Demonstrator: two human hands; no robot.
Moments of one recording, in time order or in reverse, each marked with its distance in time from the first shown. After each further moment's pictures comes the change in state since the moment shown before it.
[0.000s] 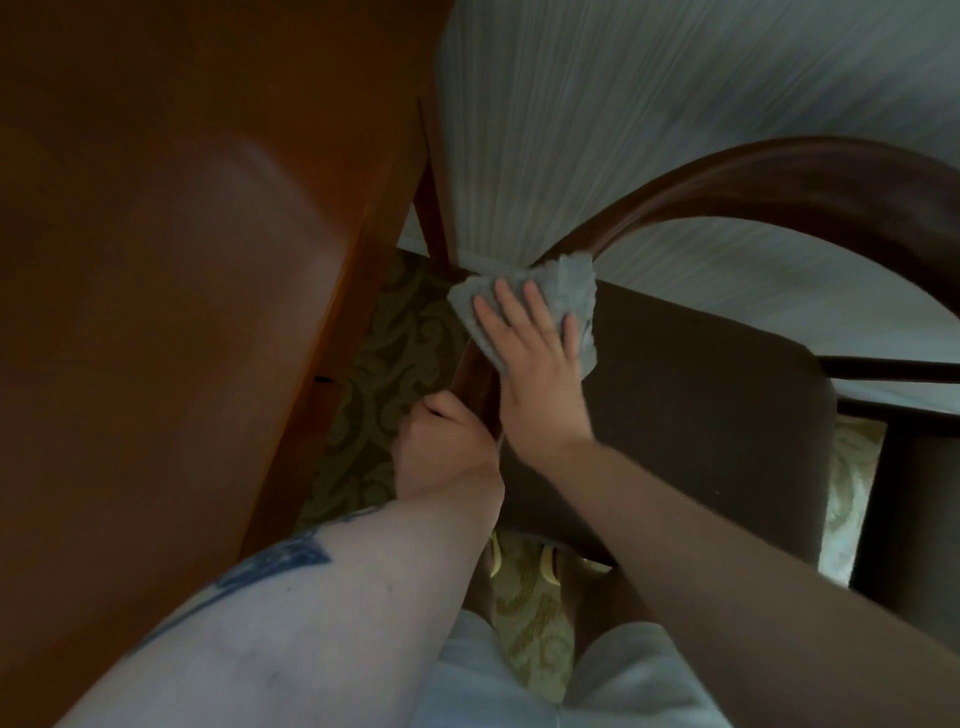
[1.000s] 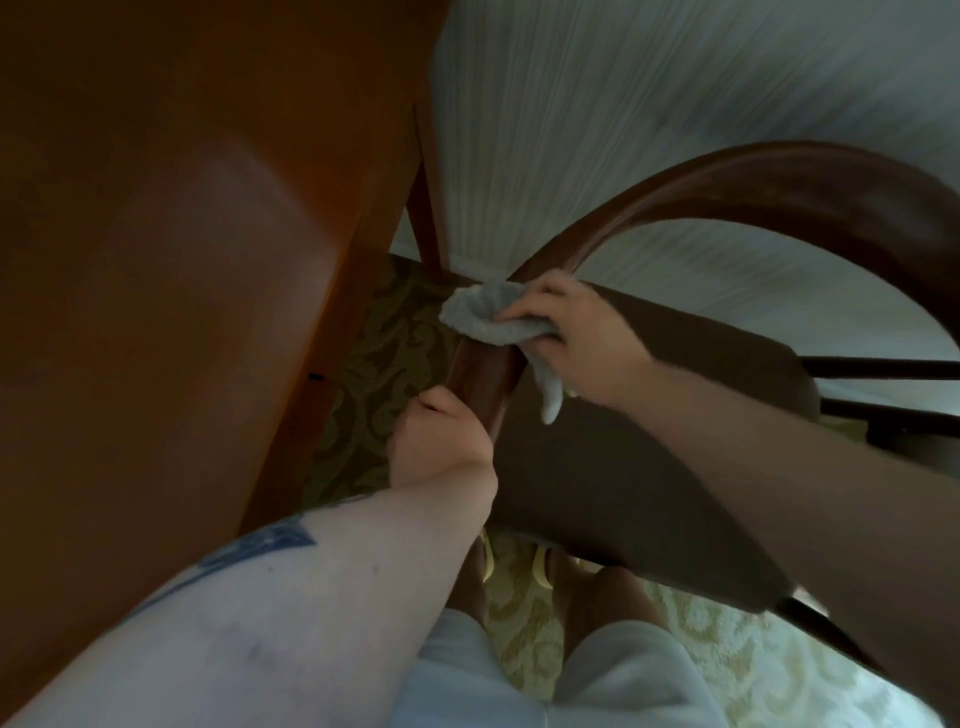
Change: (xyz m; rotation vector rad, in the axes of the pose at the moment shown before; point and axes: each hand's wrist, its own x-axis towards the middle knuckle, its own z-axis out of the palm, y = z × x) left_hand -0.003 0.010 -0.017 -0.129 -0.106 -0.018; right_hand 0.031 0.043 -0.055 0.179 -0.053 -0.087
